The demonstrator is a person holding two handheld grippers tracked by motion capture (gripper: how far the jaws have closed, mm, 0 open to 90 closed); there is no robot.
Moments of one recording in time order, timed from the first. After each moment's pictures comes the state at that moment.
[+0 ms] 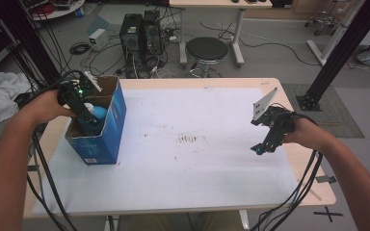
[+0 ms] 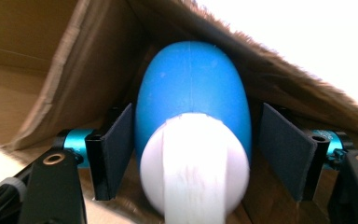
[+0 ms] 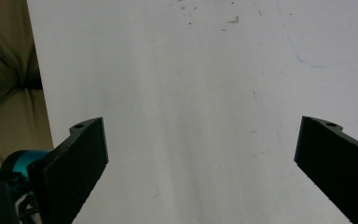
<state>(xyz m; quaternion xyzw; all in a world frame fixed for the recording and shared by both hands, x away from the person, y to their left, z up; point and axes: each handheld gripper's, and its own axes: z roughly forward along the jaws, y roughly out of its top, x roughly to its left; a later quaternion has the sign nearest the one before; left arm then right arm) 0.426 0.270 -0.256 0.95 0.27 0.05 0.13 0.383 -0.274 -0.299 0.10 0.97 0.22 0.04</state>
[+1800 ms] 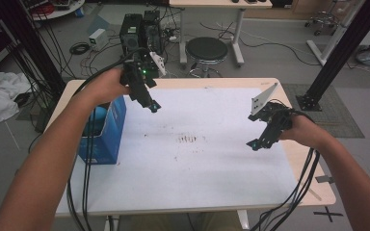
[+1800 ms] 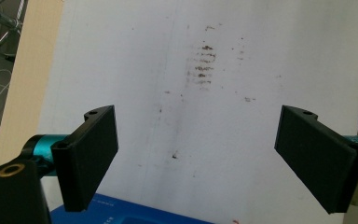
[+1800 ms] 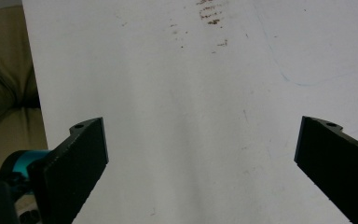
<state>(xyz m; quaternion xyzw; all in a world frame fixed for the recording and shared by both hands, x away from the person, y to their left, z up) 0.437 0.102 -0.206 0.97 0.10 0.07 0.20 0.385 -0.267 -0.290 0.11 0.96 0.25 0.05</state>
